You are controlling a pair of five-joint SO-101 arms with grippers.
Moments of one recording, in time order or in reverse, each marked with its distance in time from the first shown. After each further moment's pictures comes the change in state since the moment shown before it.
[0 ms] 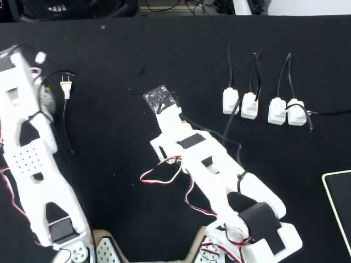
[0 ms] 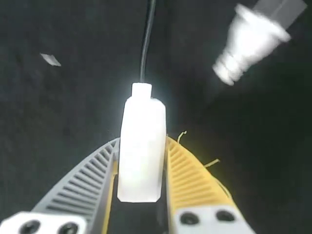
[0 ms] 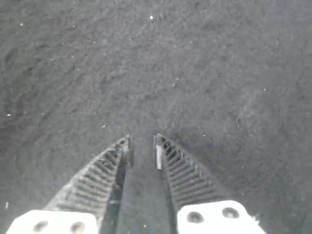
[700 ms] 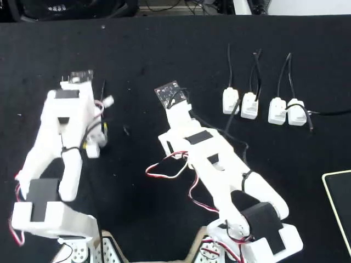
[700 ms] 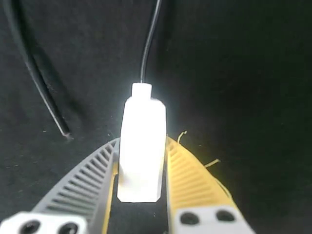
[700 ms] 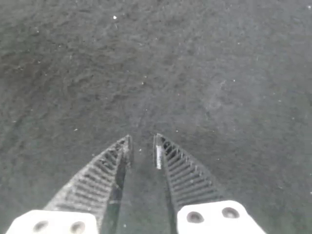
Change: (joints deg) left arm 21.0 -50.3 80.9 -27.6 -0.2; right arm 4.4 0.0 0.0 0.0 0.0
